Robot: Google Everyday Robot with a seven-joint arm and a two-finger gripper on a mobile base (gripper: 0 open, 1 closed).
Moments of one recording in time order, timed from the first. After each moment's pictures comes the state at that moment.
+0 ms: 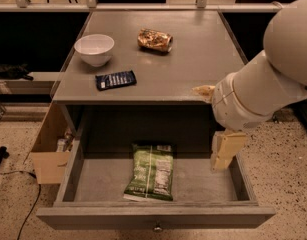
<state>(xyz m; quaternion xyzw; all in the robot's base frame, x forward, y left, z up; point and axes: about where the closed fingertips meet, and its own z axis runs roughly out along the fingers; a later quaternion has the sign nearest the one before) 0.433 -0.111 0.865 -0.75 0.62 -0.01 0.22</state>
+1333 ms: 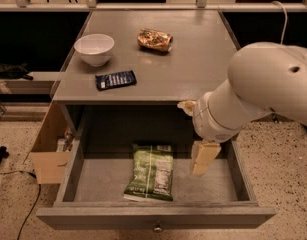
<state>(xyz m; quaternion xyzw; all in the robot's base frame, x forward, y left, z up) 0.453 -0.090 0.805 -0.73 0.64 0.02 0.22</state>
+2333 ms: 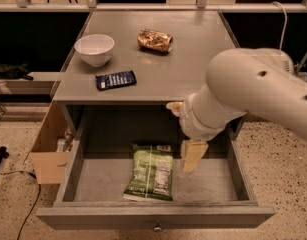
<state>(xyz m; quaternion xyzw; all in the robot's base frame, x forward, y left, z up) 0.469 -0.060 0.790 -0.76 0.61 0.01 0.22</state>
